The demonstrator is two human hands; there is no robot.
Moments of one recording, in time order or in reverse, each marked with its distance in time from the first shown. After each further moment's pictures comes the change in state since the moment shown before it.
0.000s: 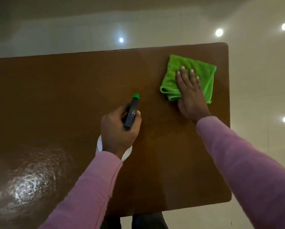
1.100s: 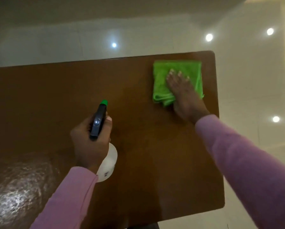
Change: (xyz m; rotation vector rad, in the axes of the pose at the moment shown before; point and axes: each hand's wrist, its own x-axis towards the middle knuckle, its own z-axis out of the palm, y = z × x) left_hand 0.002 -0.009 -0.013 -0.128 0.153 -0.178; right_hand 0.008 0.024 -0.020 -0.066 -0.043 -0.095
